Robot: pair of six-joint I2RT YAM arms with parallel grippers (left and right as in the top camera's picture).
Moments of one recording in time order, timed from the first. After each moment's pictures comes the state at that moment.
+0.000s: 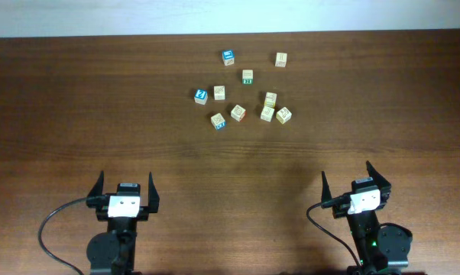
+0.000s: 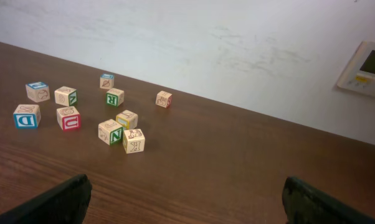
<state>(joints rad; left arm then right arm) 0.00 0.02 0.02 -0.08 -0.05 0.25 -0.02 0.01 0.01 -0.06 -0.16 -0.23</state>
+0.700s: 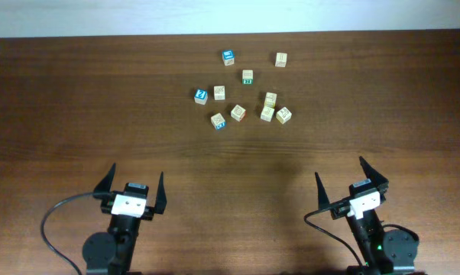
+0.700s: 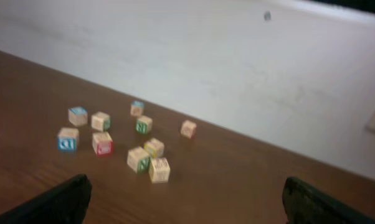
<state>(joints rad) 0.00 0.09 0.07 -0.02 0.14 0.27 -0.02 0.05 0.08 -0.01 -0.31 -0.22</state>
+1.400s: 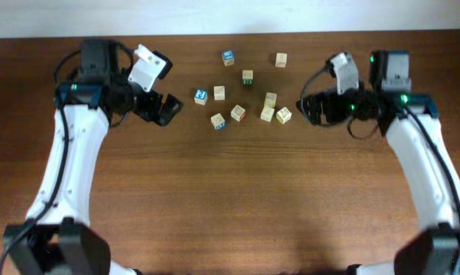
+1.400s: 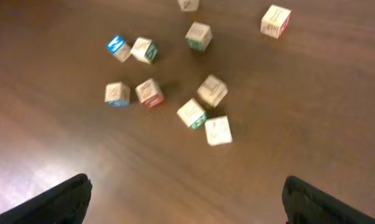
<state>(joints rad) -0.01 1.68 1.55 -0.88 0.46 0.49 -0.02 1.61 1.38 -0.73 -0.53 -0.22</state>
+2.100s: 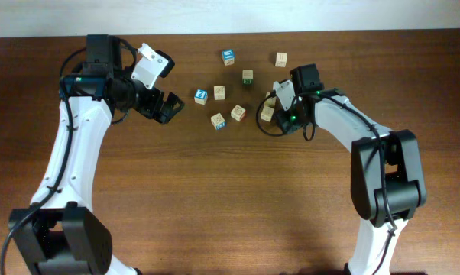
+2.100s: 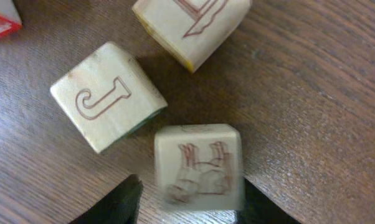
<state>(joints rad) -0.01 1.74 1.58 -0.89 0.46 0.51 0.21 2.08 1.41 -0.53 -0.13 -0.29</state>
